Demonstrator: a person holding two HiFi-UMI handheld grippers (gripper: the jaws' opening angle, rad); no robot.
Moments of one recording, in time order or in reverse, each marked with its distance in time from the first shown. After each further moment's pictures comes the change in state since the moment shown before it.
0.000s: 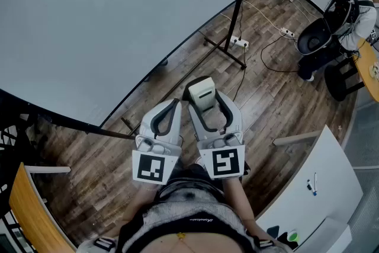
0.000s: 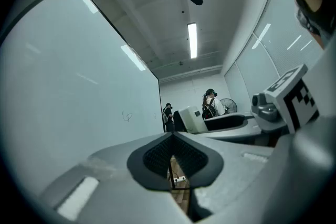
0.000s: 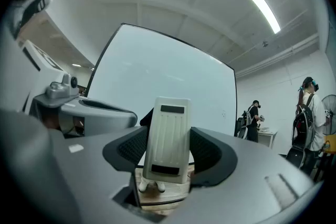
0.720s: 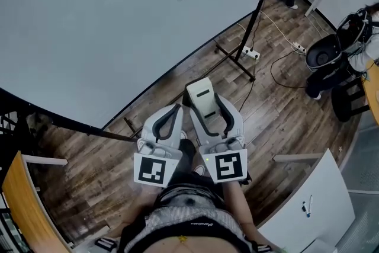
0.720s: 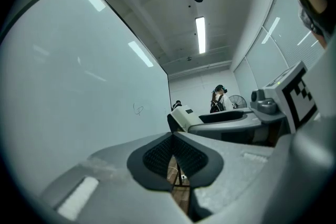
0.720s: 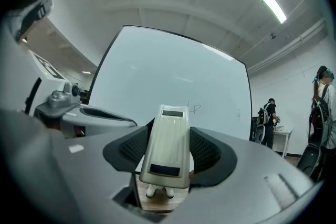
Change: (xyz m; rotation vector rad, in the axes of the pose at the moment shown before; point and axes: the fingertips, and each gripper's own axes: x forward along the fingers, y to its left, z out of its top) left arm 0.029 0.042 -0.029 -0.028 0.033 0.083; right arm 0.058 0.002 -0.012 0.023 -0.030 0.116
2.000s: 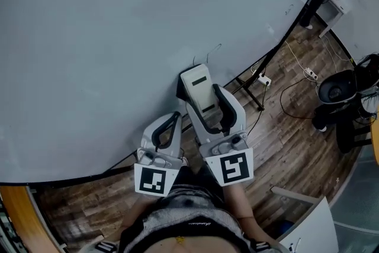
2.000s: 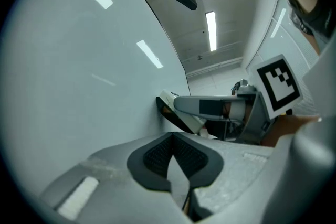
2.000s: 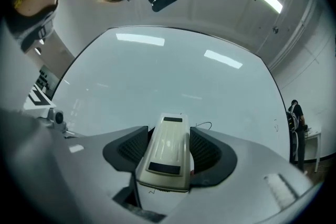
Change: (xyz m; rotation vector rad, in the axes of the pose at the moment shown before) left arm 0.194 0.170 -0.010 0.017 -0.026 0.096; right arm 0.268 -0.089 0.042 0.023 -0.263 0.134
